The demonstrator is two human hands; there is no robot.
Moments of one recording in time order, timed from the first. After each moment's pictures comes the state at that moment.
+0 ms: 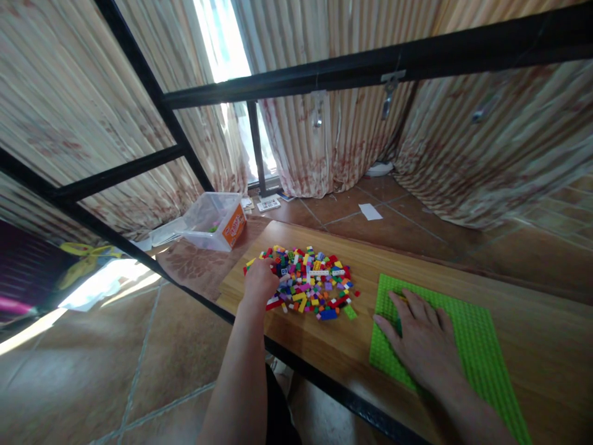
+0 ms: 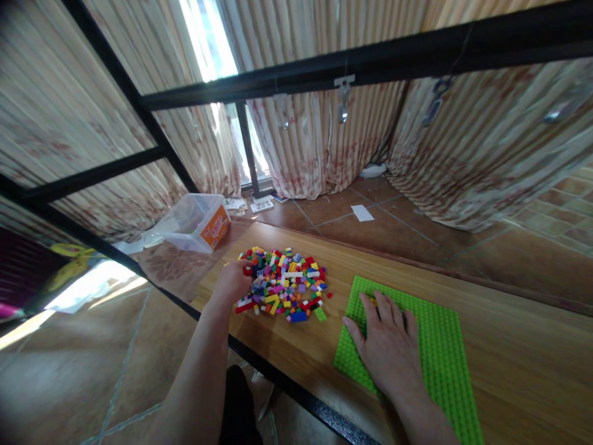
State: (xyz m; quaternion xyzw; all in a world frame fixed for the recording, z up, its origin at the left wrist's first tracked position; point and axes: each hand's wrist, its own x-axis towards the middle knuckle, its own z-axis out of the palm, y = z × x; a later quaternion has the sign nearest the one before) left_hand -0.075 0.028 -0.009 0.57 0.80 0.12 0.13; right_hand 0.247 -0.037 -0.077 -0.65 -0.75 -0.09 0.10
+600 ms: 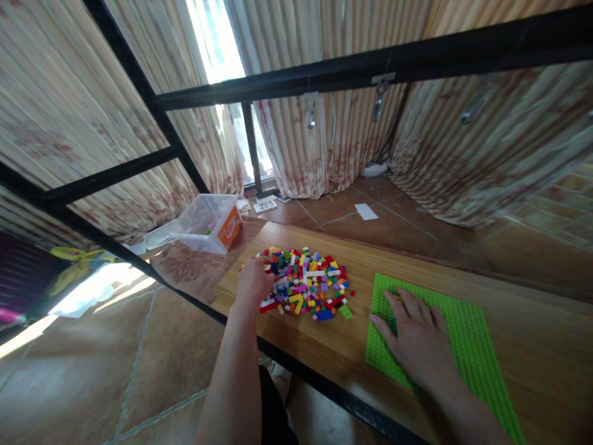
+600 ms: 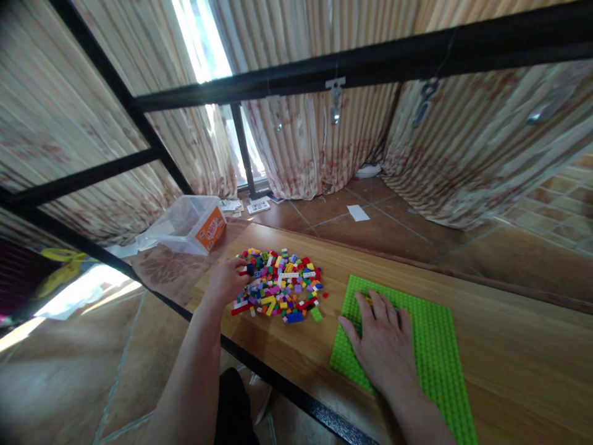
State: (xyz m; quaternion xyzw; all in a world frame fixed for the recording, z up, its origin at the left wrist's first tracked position) left_hand -0.074 0.027 0.001 0.57 0.80 0.16 0.11; right_hand 0.246 -0.038 -0.077 -0.65 -0.75 -0.09 0.11
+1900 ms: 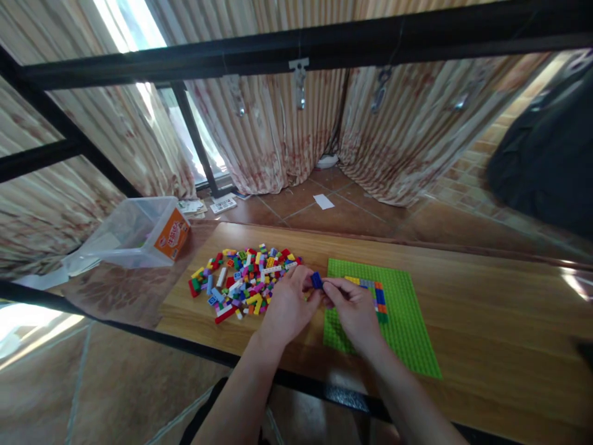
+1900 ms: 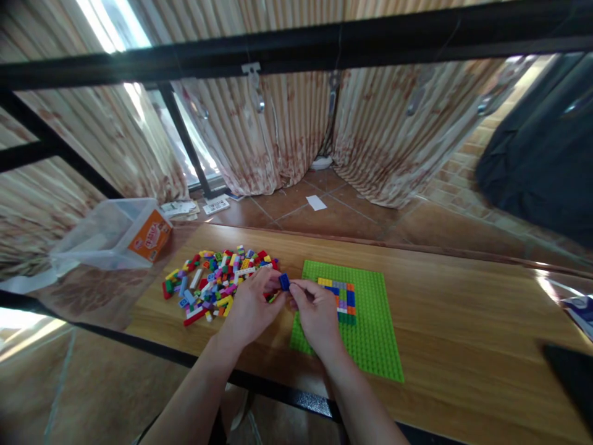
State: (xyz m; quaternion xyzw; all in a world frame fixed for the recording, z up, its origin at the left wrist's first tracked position) left_hand 0.060 -0.007 -0.013 0.74 0.49 0.36 0.29; right_hand 0.197 -0.029 -0.035 -0.55 -0.43 0.44 0.57
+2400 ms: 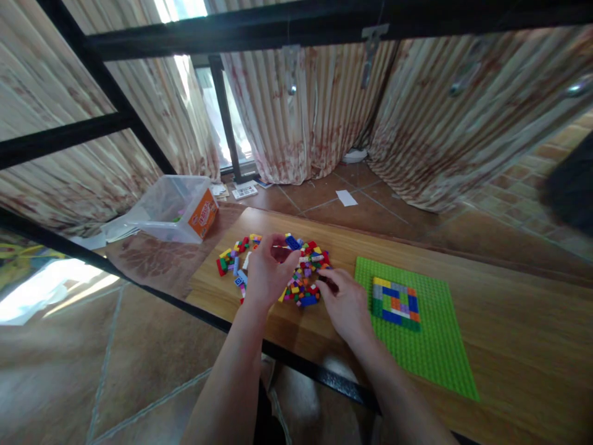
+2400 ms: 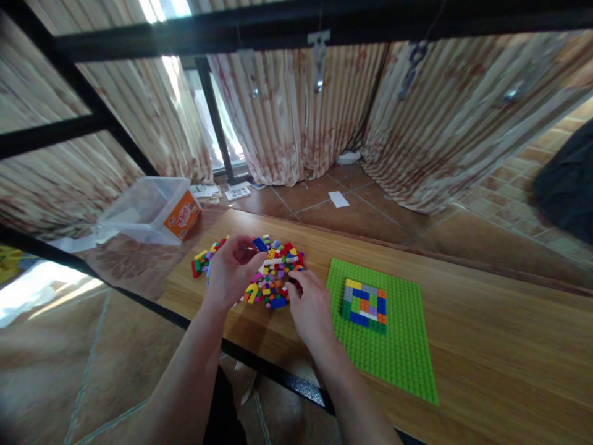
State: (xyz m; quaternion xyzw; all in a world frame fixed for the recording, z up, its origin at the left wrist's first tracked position) left_hand -0.006 0.017 0.004 0.54 0.58 0.52 0.32; right_hand 0.152 -0.018 -0.045 -0.58 -0.66 0.22 0.42
